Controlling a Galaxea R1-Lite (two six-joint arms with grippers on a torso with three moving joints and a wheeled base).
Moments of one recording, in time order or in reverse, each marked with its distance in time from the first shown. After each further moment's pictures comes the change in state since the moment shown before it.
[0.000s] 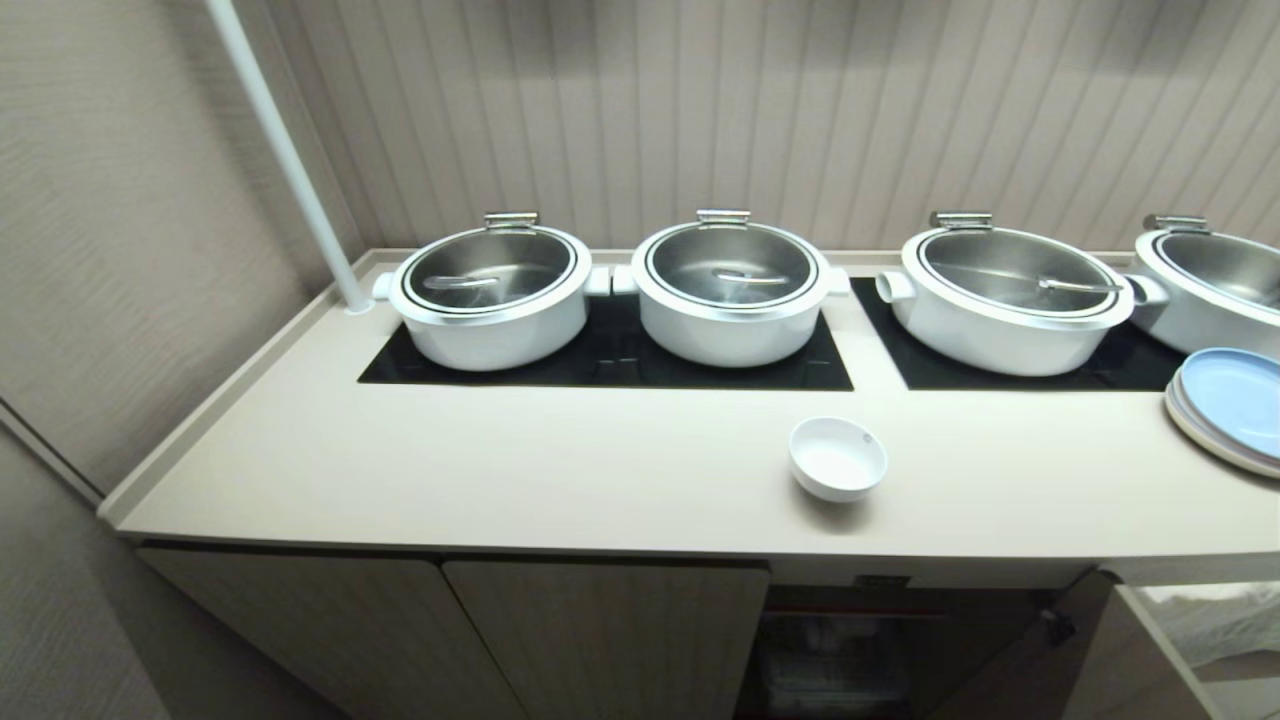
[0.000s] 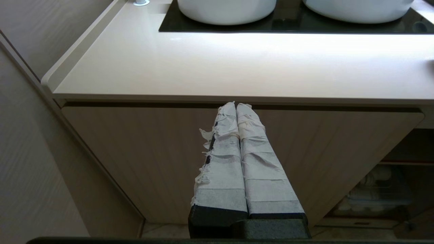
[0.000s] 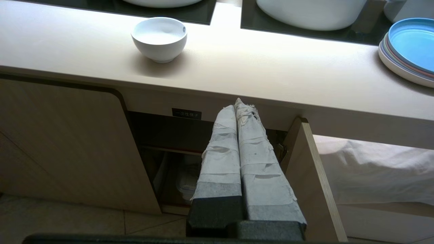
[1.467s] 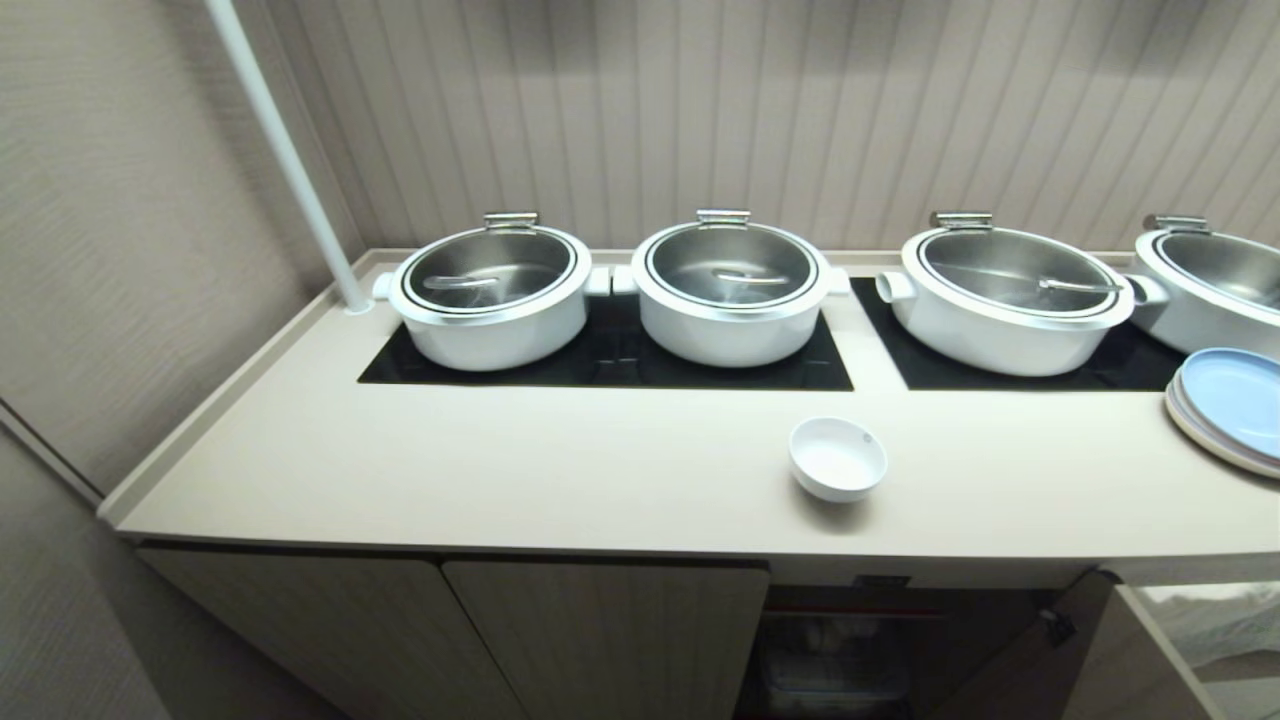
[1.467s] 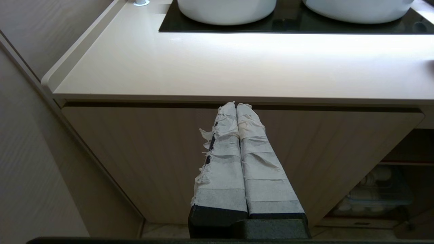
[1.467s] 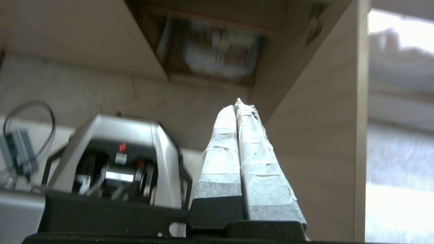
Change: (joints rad) left arm 0.000 0.000 0.000 0.000 0.000 0.000; right arm 0.004 0.612 -0.001 -0.001 -0.004 -0.063
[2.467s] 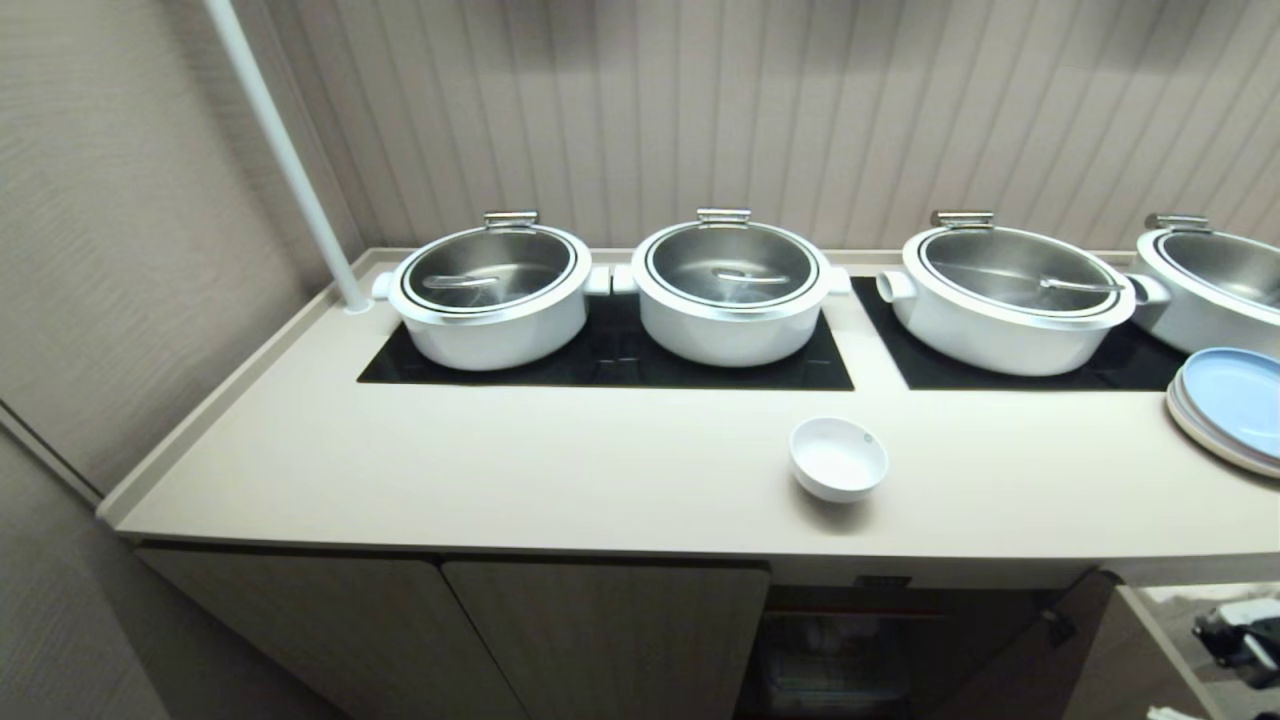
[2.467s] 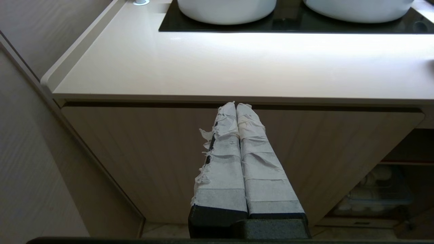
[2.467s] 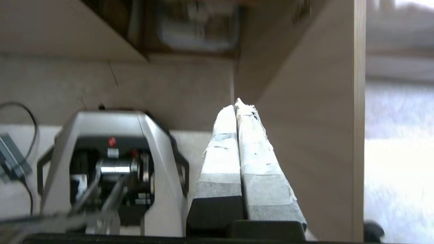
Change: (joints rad) left arm 0.000 0.000 0.000 0.000 0.000 0.000; right arm 0.127 0.581 0.002 -0.423 -0.215 0.170
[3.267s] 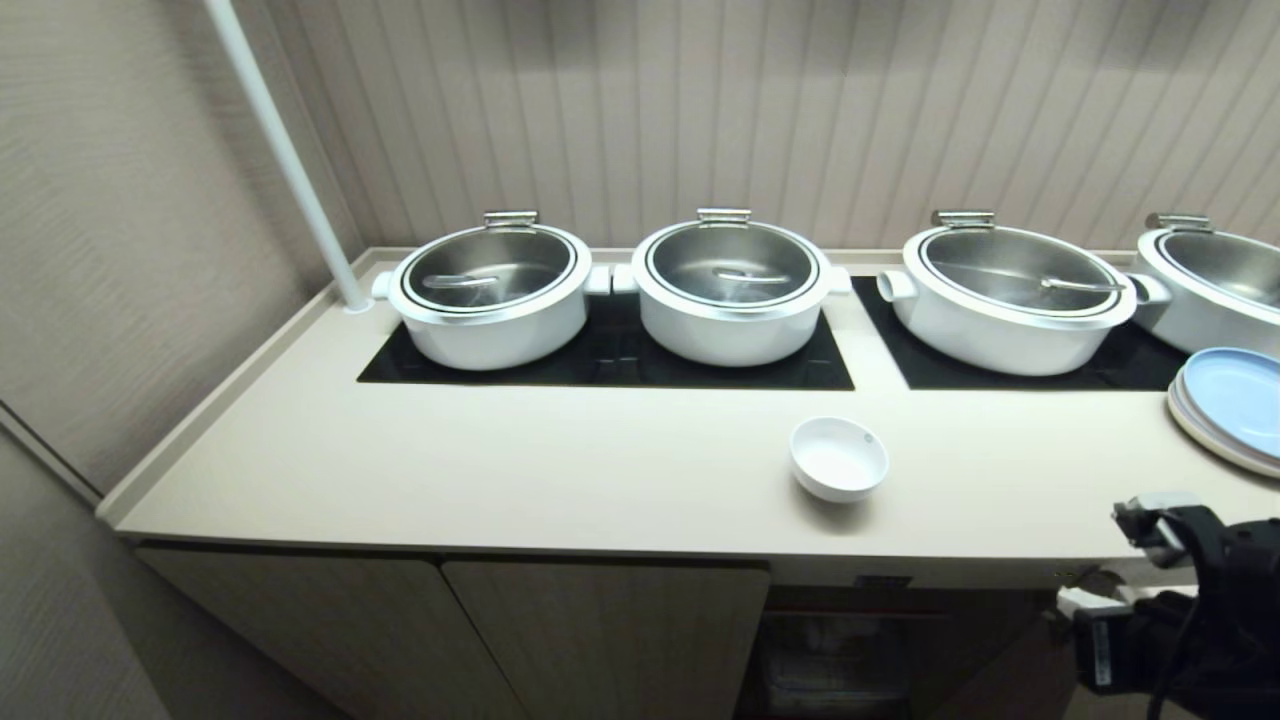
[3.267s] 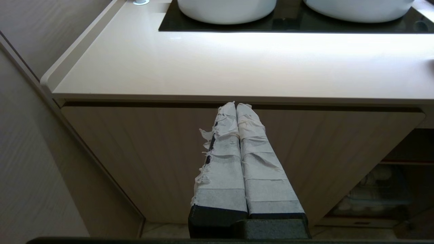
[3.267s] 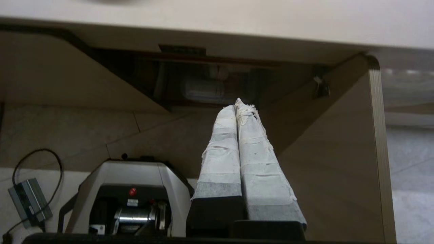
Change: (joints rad) left arm 0.000 0.000 0.000 0.000 0.000 0.000; right arm 0.101 0.241 -0.152 -0.257 -0.031 0.077
